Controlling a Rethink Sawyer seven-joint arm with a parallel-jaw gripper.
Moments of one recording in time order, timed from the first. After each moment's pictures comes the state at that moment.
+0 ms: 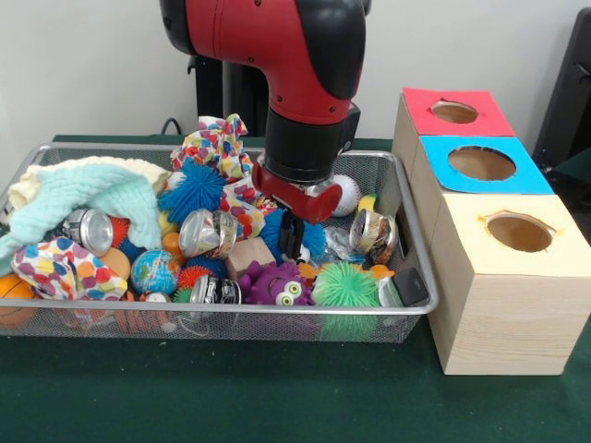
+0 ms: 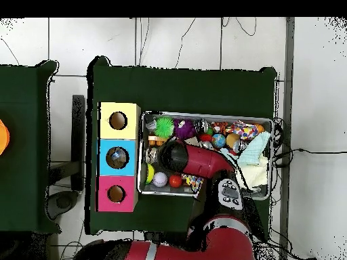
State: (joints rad) arm -0.17 -0.42 -0.12 1.62 0.03 0.30 2.31
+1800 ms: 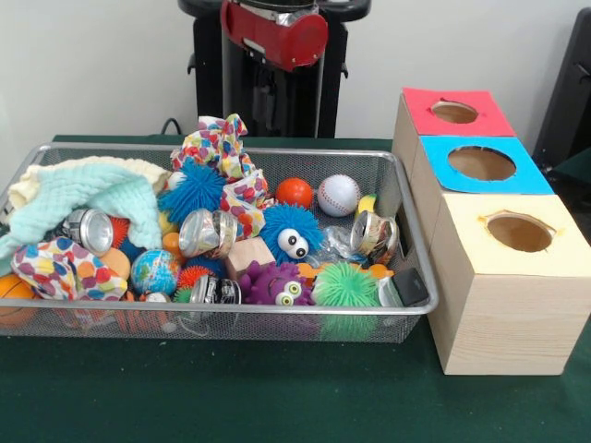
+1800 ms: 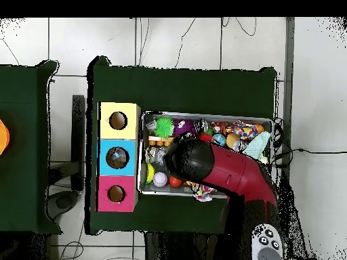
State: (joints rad) arm -0.22 -0.79 -0.14 1.69 0.04 0.61 2.31
